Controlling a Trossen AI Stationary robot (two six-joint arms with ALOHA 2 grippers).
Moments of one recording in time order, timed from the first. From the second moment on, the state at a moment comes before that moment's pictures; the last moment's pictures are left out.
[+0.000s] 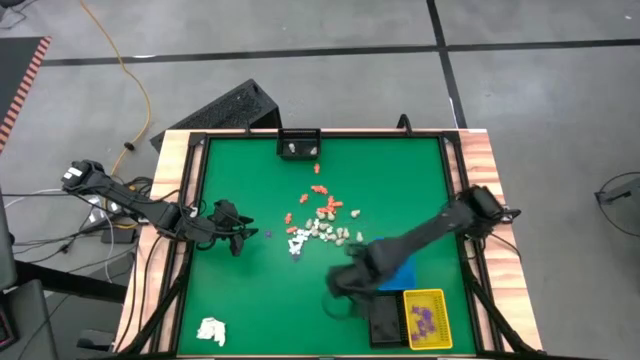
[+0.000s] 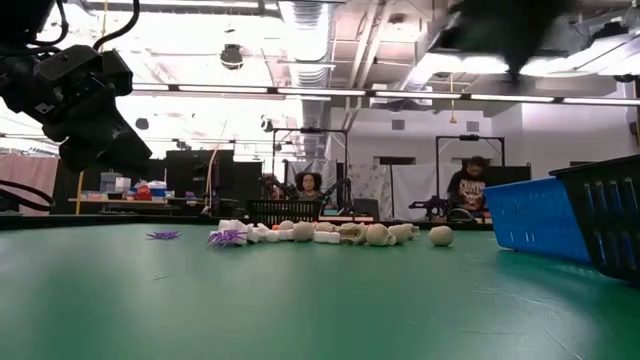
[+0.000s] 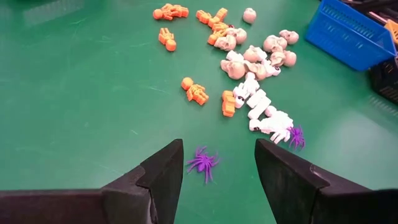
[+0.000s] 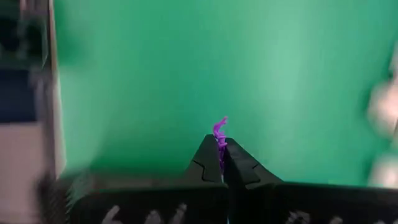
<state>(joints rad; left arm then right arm) -0.38 0.63 0.20 -0.12 -0.56 -0.75 0.49 1.86 1.63 -1.06 0.00 0.49</state>
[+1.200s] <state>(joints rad) -0.38 0.63 0.20 -0.12 -0.56 -0.75 0.93 1.79 1.52 -1.33 -0.05 1.36</state>
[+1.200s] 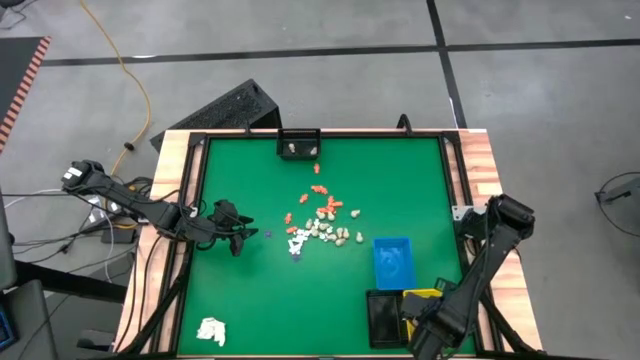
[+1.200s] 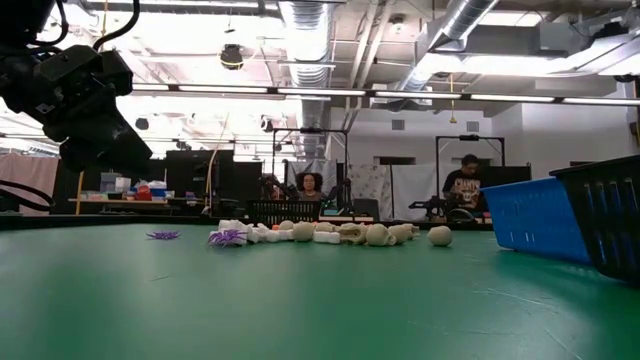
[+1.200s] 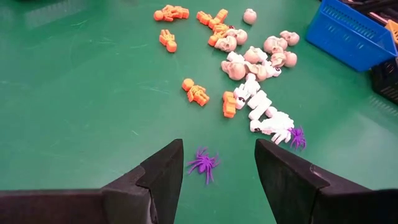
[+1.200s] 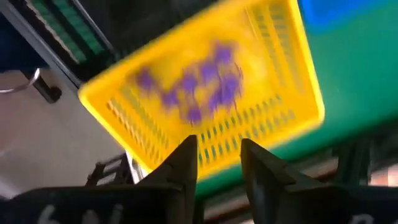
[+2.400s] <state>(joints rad) -0.38 0.63 0.20 -0.12 -0.56 -0.72 0.22 1.99 1.35 0.05 0.04 -0.23</state>
